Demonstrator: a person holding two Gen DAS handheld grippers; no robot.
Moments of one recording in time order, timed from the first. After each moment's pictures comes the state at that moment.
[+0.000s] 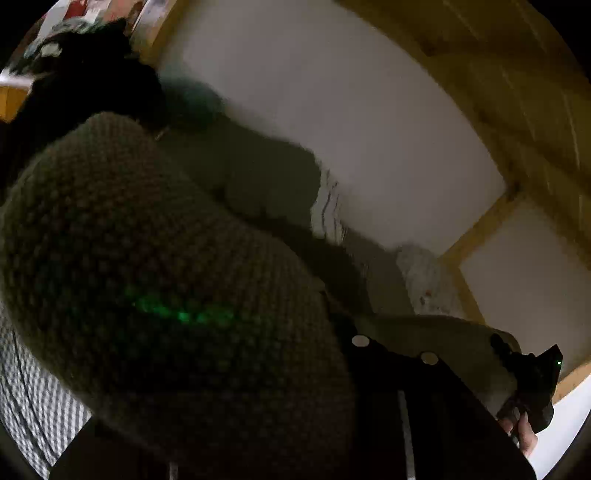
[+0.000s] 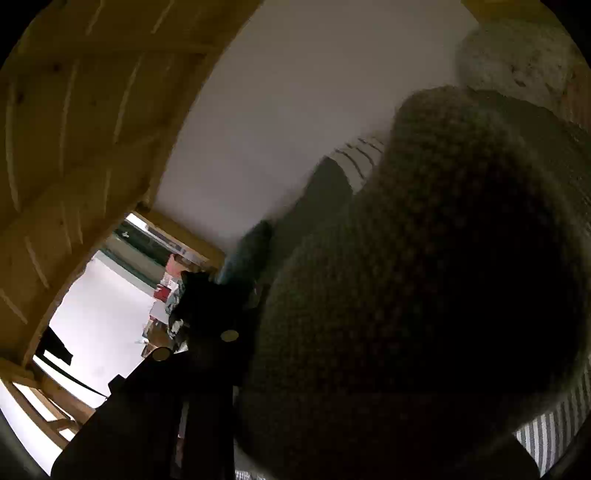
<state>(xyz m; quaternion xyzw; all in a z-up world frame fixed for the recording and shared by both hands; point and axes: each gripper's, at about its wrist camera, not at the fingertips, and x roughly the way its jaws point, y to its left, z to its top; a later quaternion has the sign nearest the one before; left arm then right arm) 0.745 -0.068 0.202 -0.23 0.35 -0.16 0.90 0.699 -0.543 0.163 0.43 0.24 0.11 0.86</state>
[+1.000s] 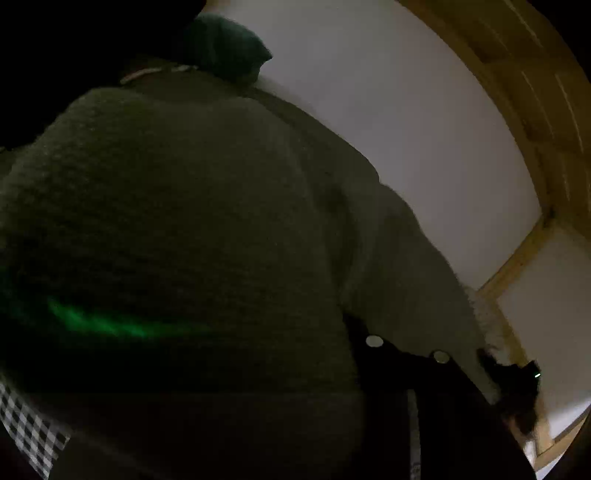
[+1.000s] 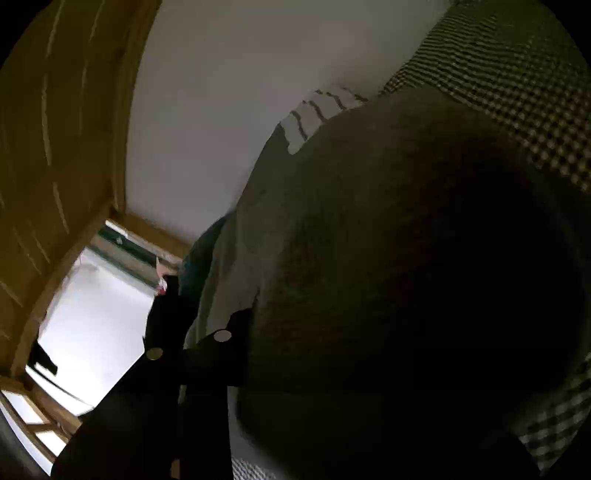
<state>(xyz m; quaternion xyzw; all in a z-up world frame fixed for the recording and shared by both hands) 0.858 -0.099 -0.045 -0.28 0.30 -0.13 0.90 0.938 -0.579 -0.083 0.48 0.26 0.17 0.82</state>
